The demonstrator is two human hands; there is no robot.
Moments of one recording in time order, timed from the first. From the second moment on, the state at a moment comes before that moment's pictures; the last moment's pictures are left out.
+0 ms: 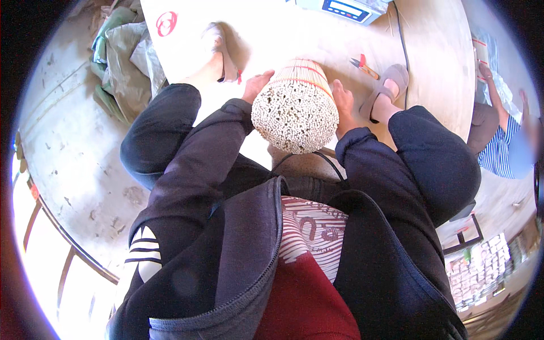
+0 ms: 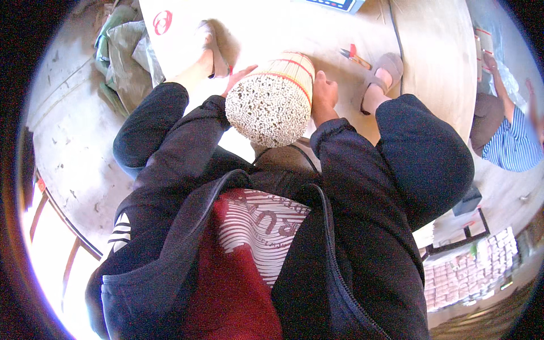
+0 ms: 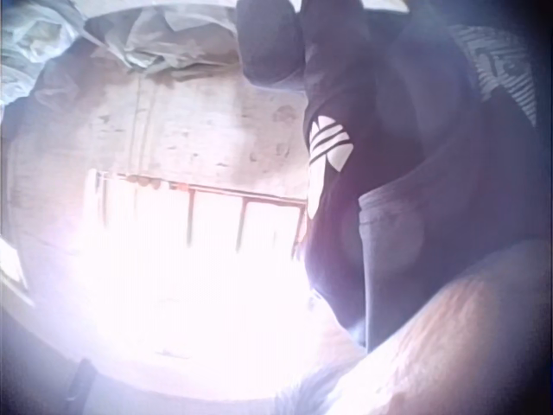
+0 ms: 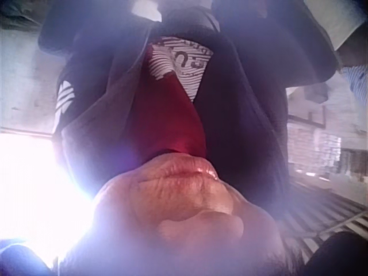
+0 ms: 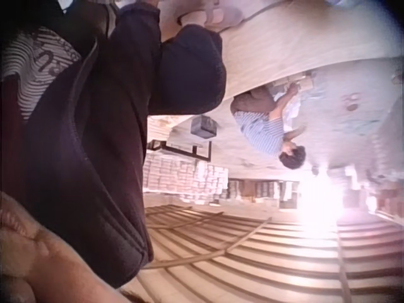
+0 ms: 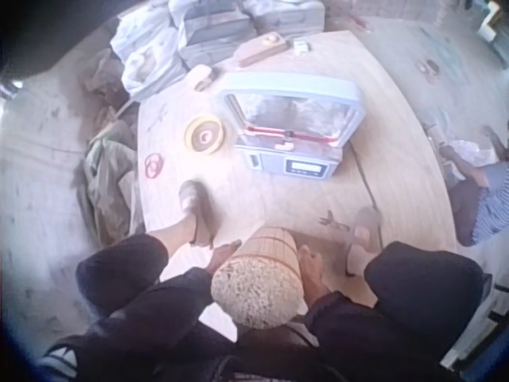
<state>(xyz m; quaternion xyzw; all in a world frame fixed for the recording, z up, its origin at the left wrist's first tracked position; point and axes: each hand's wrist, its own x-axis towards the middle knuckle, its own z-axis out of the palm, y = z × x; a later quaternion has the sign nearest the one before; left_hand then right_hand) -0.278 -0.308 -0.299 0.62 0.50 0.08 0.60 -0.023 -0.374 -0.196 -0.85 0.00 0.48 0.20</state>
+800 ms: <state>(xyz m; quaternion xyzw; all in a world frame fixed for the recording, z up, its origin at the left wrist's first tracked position) -0.285 -0.305 -0.316 0.32 0.59 0.13 0.73 -0.029 -0.371 -0.204 -0.86 0.00 0.48 0.17</state>
